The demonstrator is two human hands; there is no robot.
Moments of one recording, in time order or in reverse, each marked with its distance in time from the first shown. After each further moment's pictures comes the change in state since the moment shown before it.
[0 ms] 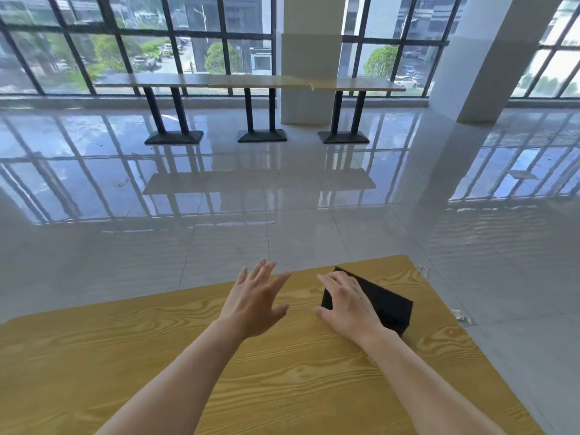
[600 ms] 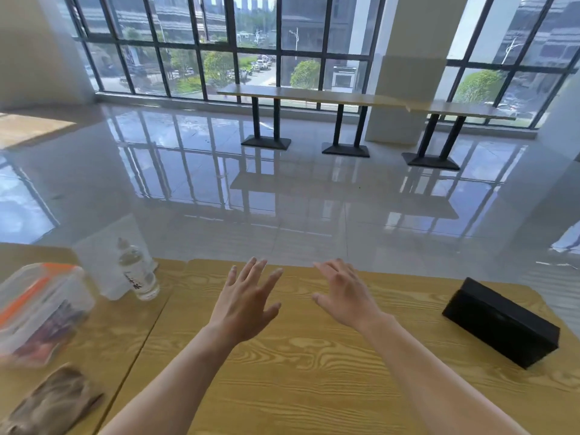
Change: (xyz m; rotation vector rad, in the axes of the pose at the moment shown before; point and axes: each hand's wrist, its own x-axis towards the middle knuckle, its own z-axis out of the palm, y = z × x) left_hand -0.276 -0.207 -0.098 0.117 0.153 -0.280; right_hand -0.020 -0.315 0.090 -0.004 -0.054 -0.312
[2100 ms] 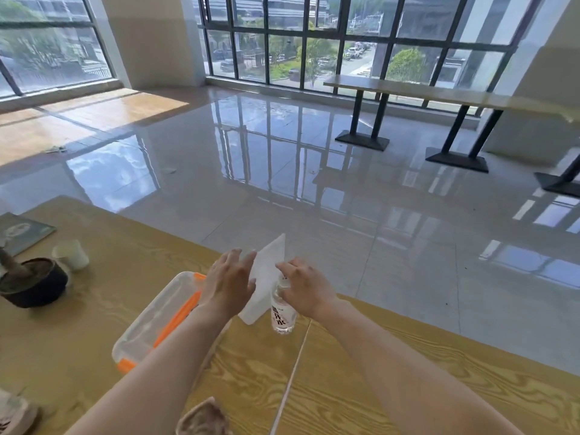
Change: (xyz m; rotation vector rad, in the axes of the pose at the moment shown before) left_hand -0.027 -0.406 -0.052 0.014 0.038 -0.544; right_hand 0.266 -0.347 0.202 0.085 -0.305 -0.331
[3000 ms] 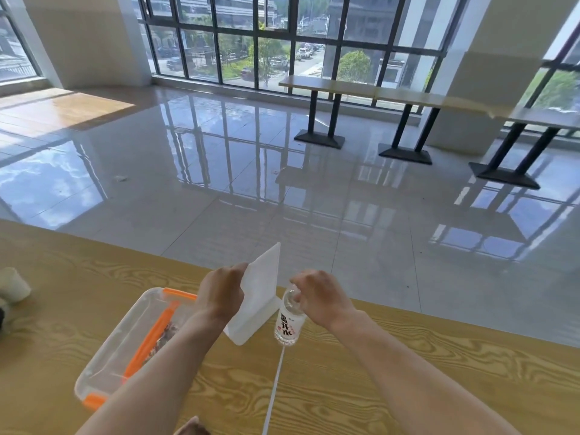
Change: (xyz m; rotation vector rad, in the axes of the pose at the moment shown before) left_hand 0.023 0.011 0.021 -0.060 -0.013 0.127; right_hand -0.049 0.021 -0.031 -0.171 0.140 0.043
